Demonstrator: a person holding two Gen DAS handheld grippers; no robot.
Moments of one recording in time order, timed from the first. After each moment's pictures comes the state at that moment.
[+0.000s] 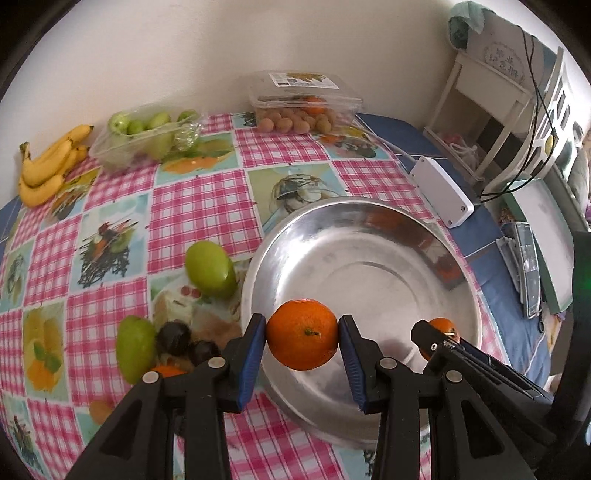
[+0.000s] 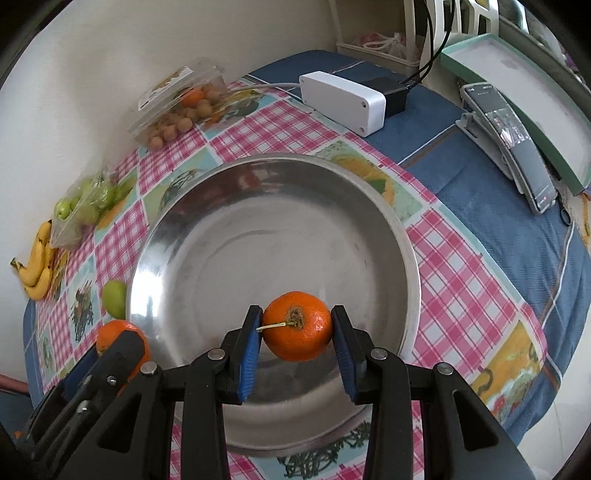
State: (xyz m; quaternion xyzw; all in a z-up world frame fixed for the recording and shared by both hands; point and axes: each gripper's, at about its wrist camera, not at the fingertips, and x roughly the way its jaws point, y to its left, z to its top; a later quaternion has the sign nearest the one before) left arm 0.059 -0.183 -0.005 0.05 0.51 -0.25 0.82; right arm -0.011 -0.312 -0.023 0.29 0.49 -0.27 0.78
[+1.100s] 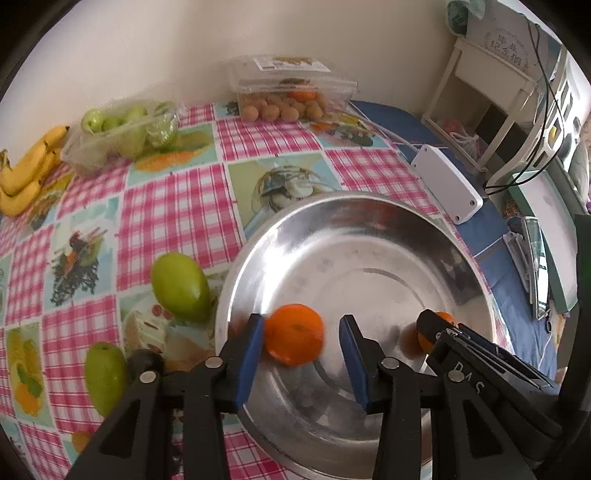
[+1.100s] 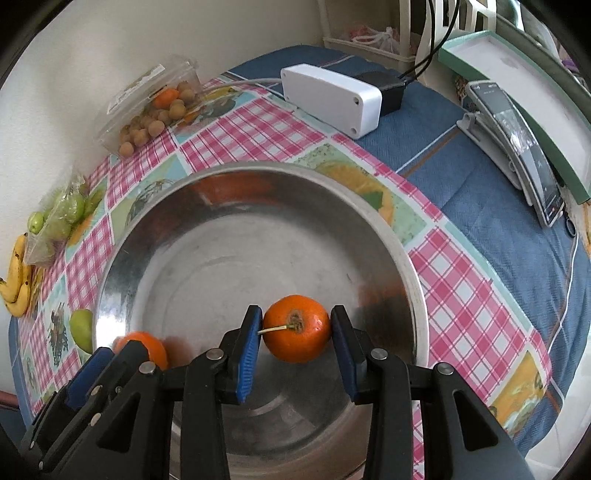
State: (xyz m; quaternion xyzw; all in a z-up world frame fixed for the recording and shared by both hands) left arm 0.077 -0.203 -0.026 0.07 0.51 -0.27 0.81; right arm 0.011 -0.324 -0.032 0.27 0.49 -0.30 0.77
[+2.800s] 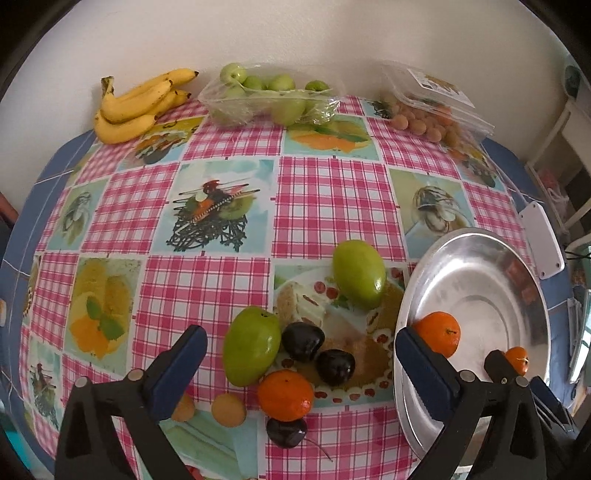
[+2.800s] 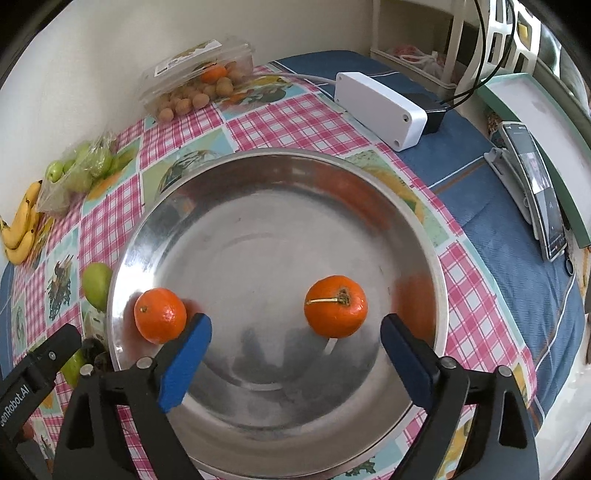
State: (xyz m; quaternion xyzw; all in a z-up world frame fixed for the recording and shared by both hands) left arm 0.105 -0.115 -0.020 0.02 0.55 -0.08 0.83; right arm 0.021 -0.303 -0.030 0.20 0.52 -0.26 0.79
